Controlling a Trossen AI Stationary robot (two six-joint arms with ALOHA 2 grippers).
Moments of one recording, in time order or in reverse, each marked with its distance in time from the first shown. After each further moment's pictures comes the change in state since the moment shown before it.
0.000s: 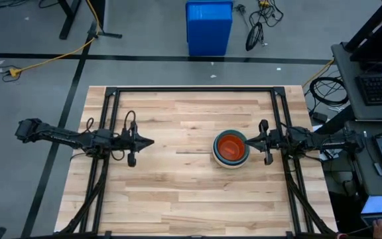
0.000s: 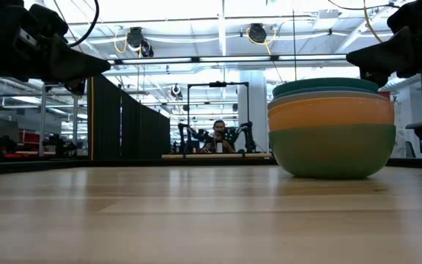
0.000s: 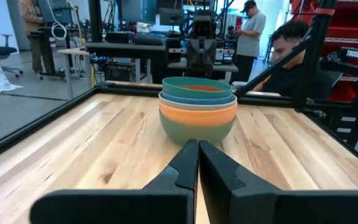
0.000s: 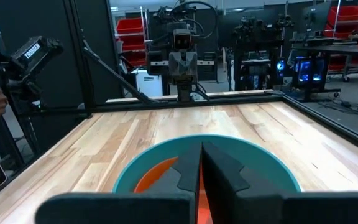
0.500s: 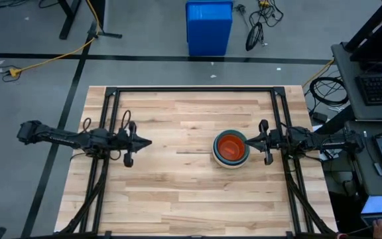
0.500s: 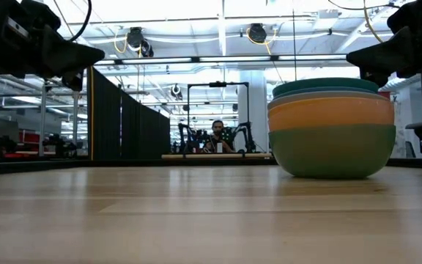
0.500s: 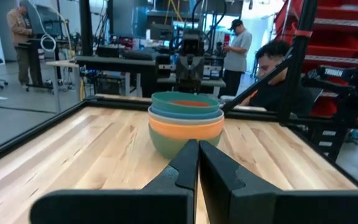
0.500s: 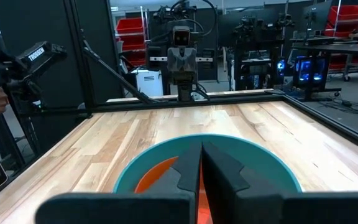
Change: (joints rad) left arm 0.000 -0.111 -0.015 -0.030 0.042 -0.011; right arm 0.000 0.000 0.000 -0.002 -0.001 0.003
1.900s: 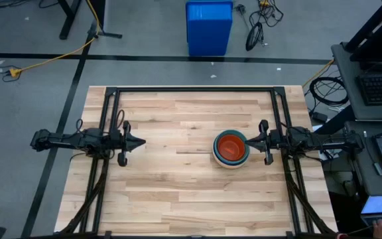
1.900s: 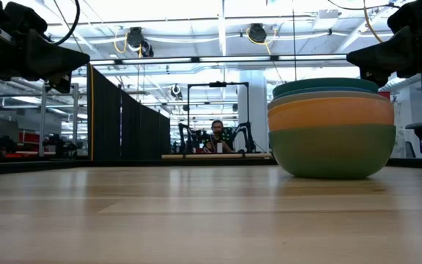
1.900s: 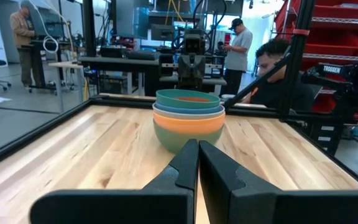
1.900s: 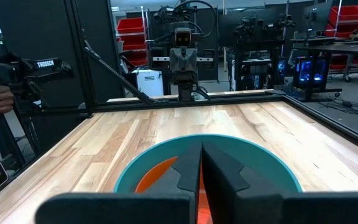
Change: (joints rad) left arm 0.000 -0.391 -0.001 -0.405 0.000 0.003; right arm 0.000 0.000 0.000 0.000 -0.002 -0.002
